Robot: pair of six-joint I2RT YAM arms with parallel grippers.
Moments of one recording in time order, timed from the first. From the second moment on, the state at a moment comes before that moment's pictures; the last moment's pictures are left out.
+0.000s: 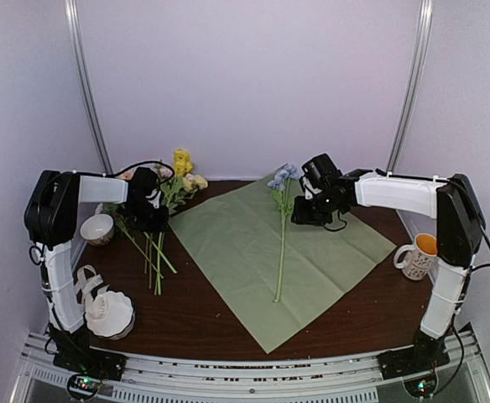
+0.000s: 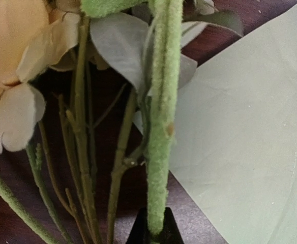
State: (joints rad) left arm -0.24 2.05 1.40 -0.47 0.09 -0.27; right arm 0.58 1.85 1.43 -0.50 0.02 0.51
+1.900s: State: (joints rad) left arm -0.71 1.29 1.14 0.22 0.29 -0.35; right arm 0.90 1.67 1.48 0.00 -0.26 0.44
